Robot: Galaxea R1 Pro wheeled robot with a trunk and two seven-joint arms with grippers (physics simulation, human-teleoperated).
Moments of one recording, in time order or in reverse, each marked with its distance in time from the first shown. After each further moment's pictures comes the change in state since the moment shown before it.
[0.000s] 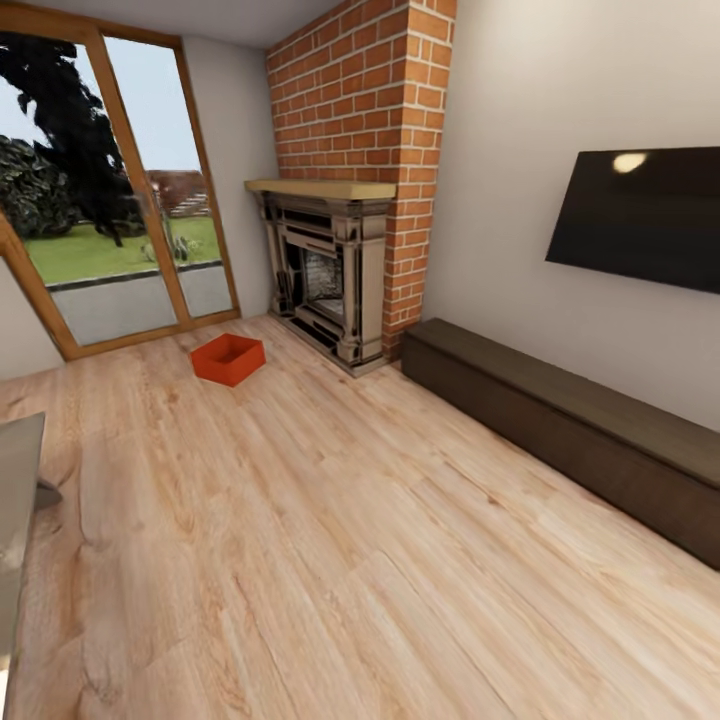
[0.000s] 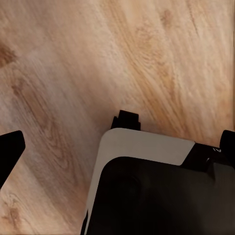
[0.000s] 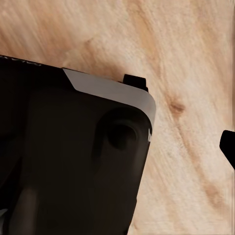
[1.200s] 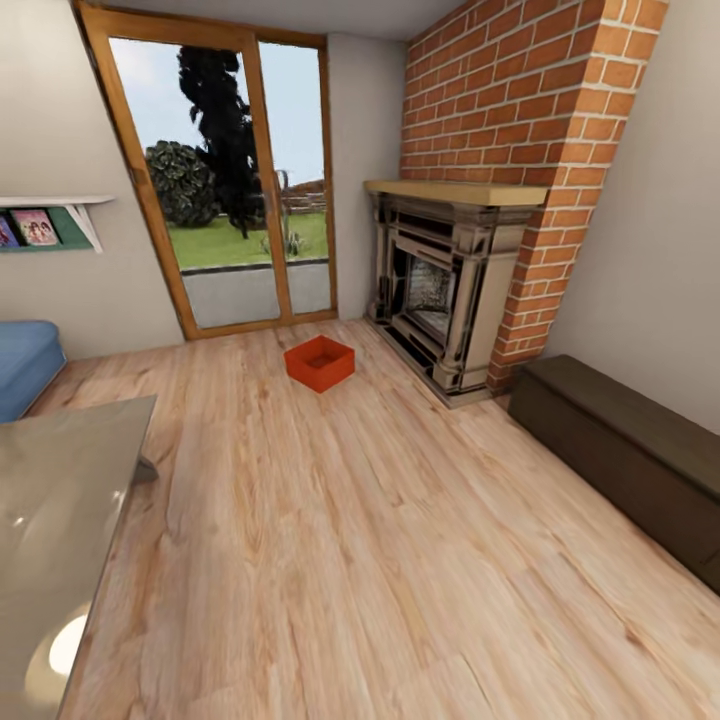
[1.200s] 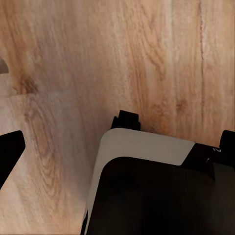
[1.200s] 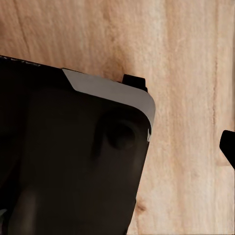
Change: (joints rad) left arm 0.000 0.000 0.000 0.000 0.000 0.000 0.000; right arm 0.000 -0.001 0.000 0.000 0.000 -0.001 0.000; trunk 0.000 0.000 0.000
